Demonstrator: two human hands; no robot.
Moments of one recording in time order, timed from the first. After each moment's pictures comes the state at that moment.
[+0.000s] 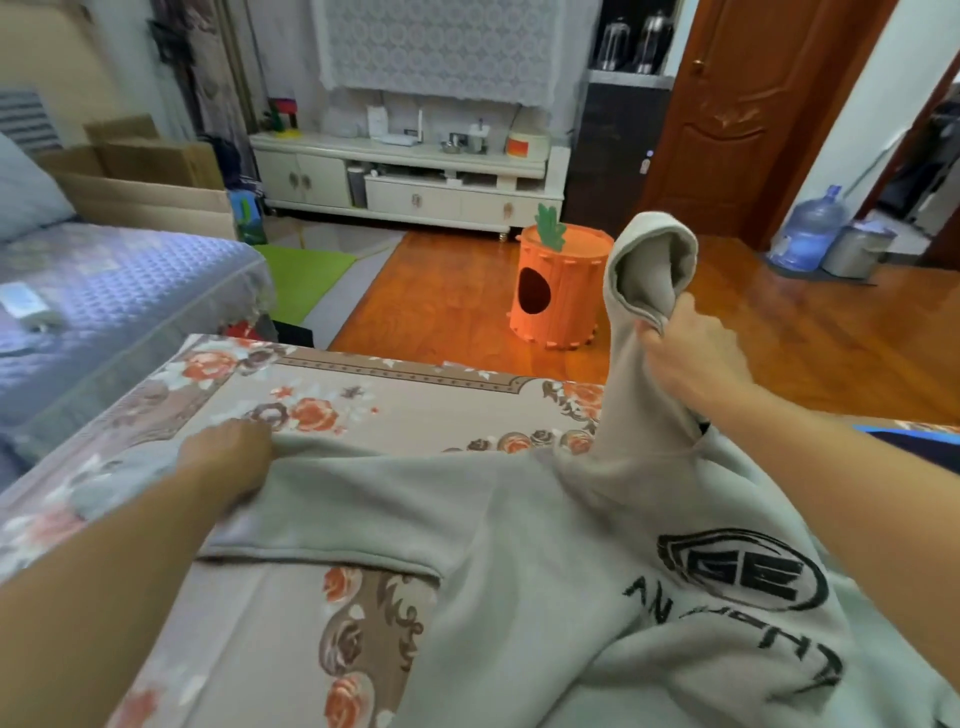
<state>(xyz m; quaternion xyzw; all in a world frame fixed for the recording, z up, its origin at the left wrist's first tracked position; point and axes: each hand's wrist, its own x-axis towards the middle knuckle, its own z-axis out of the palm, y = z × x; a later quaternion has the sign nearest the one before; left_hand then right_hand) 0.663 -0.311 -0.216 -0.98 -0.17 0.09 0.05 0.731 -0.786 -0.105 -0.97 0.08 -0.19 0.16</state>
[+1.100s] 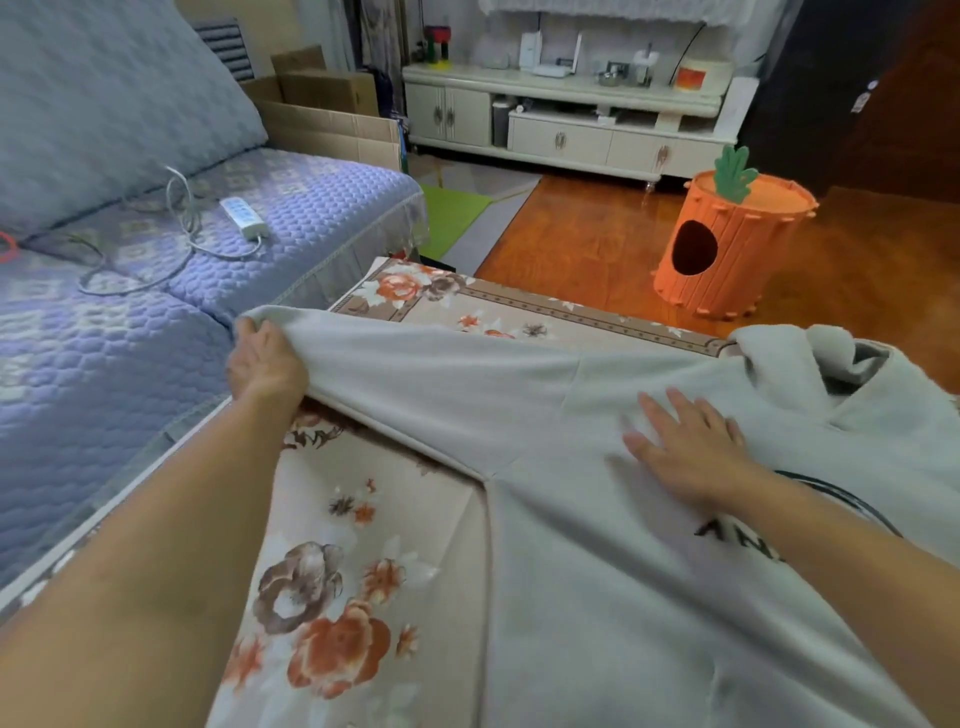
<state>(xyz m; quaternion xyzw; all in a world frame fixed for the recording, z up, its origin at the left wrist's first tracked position) 0.622 -0.121 -0.258 -0.89 -0.42 -0.12 -0.12 0.671 -0.603 -0.248 -0.98 -0.11 0.16 0.02</state>
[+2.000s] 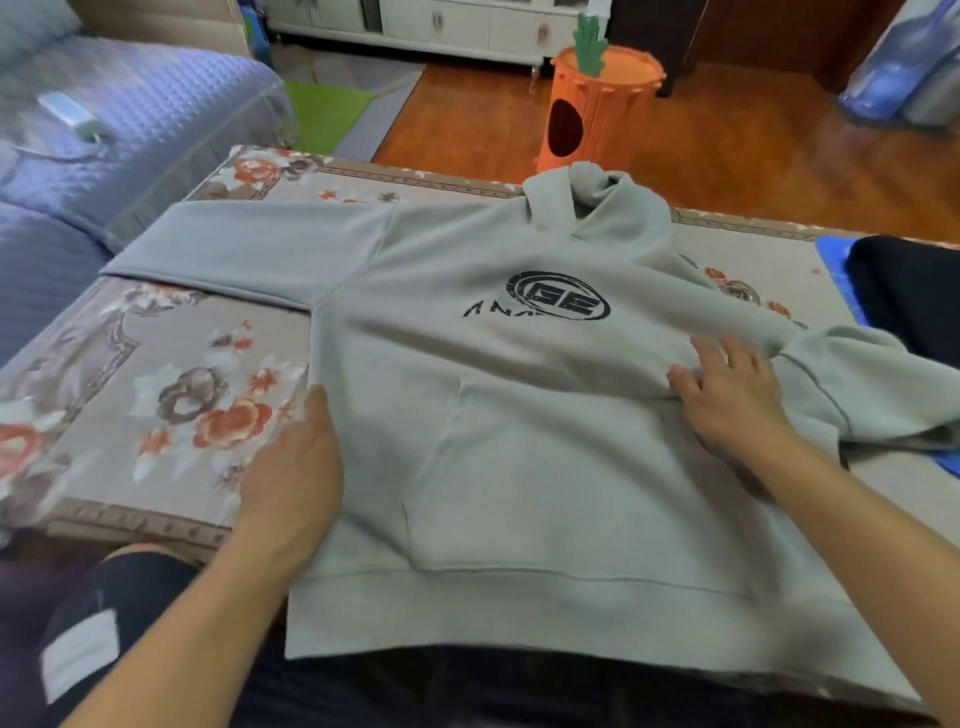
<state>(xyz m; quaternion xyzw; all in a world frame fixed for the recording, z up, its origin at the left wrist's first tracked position) 0.339 -0.433 -0.247 -0.97 -0.20 0.03 -0.12 0.476 -0.852 -0.242 -1.00 0.06 0.03 0.07</state>
